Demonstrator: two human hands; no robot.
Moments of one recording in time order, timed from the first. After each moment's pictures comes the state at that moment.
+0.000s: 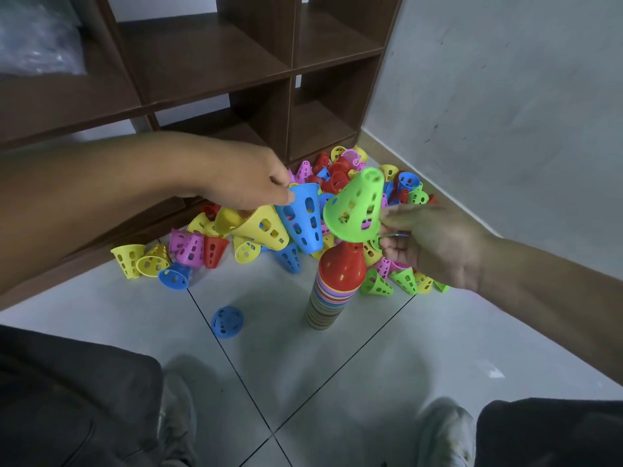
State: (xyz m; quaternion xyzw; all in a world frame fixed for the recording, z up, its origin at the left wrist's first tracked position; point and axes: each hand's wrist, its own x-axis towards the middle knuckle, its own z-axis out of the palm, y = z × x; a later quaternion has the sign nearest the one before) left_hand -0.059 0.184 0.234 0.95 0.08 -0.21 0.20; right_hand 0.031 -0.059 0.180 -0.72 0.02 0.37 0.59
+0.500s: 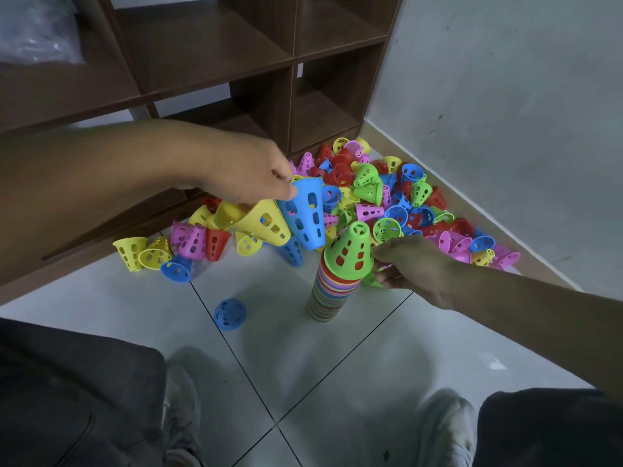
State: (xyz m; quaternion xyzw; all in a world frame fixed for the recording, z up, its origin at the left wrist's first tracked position) left_hand -0.059 0.186 0.229 0.95 0.05 -0.23 0.19; right_hand 0.021 -0.065 0.122 -0.81 0.01 0.36 0.45
